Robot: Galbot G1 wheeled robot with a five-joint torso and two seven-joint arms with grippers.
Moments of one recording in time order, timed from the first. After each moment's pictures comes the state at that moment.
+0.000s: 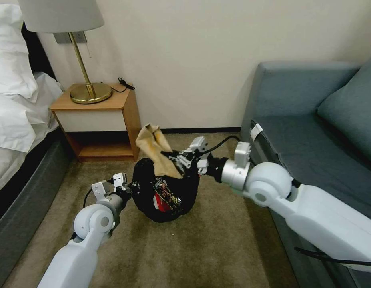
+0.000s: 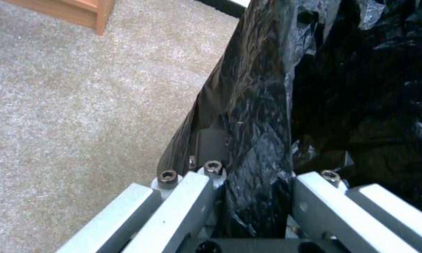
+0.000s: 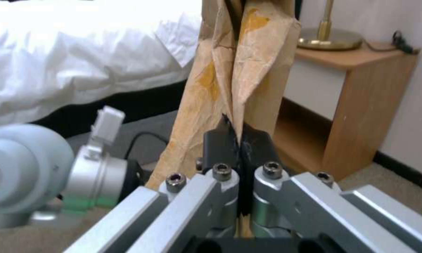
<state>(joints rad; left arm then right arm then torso) 1.16 -1.18 -0.43 -1.88 -0.92 0.57 -0.27 -0.49 0.81 -0.34 2.00 0.94 -0.29 -0.19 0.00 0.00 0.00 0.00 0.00</state>
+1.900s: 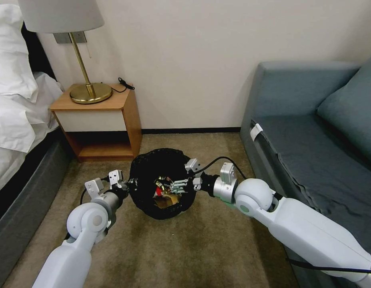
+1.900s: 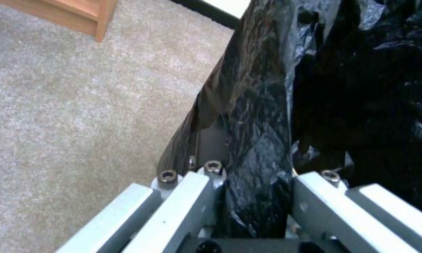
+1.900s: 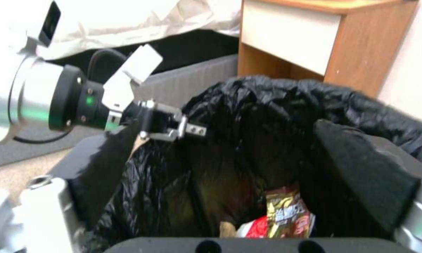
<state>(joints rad) 1.17 -1.17 -0.47 -1.91 -1.00 0.59 -0.29 -0.57 0.86 -0.36 1.87 0.80 -0.25 -0.24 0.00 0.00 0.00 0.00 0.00</state>
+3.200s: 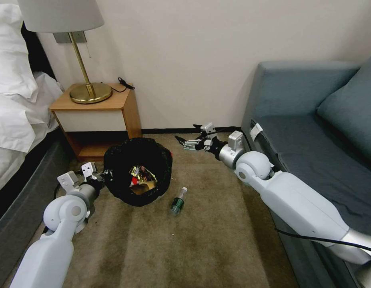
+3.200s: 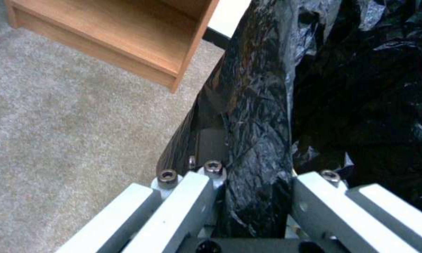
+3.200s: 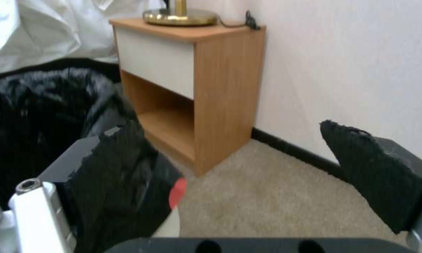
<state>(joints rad) 1.11 -1.12 -0.60 -1.80 -1.00 0.54 -0.28 -0.43 1.00 -0.29 1.51 0.76 -0.15 -0.15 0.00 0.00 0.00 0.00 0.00</state>
